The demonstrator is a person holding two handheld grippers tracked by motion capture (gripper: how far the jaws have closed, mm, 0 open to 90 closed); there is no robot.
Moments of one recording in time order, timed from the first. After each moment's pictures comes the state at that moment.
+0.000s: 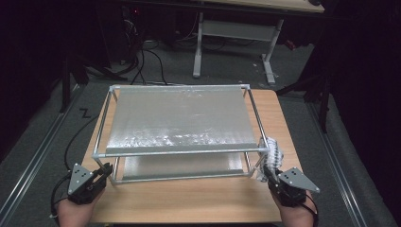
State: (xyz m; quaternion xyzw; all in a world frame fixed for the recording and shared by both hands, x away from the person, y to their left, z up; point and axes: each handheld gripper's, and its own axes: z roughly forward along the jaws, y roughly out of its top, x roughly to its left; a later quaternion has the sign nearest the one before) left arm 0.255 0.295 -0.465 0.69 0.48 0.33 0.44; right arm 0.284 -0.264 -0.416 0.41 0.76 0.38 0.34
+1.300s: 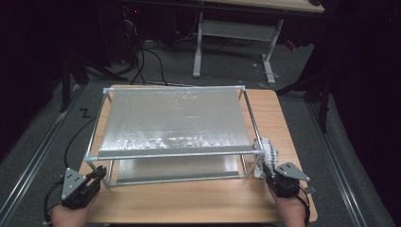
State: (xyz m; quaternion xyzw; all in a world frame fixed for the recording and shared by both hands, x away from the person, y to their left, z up) left arm 0.240 0.306 -0.467 0.67 0.50 0.34 0.43; right arm 0.320 -0.271 -0.453 0.45 0.75 0.37 0.32
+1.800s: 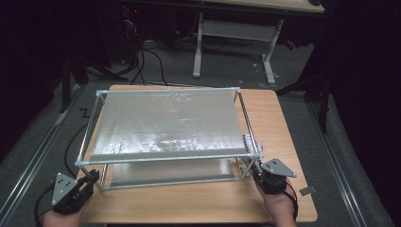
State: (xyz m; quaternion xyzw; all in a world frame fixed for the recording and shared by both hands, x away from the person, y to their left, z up) left arm 0.228 0.319 -0.468 0.66 0.51 0.34 0.43; right arm 0.323 -0.240 -0.446 0.42 0.76 0.39 0.31
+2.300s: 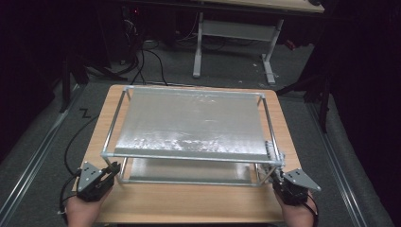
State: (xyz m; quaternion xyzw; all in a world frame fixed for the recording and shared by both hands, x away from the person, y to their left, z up) left arm 0.271 0.264 -0.465 0.70 0.46 0.31 0.44; right arm 0.290 -0.295 -0.443 0.46 0.73 0.37 0.34
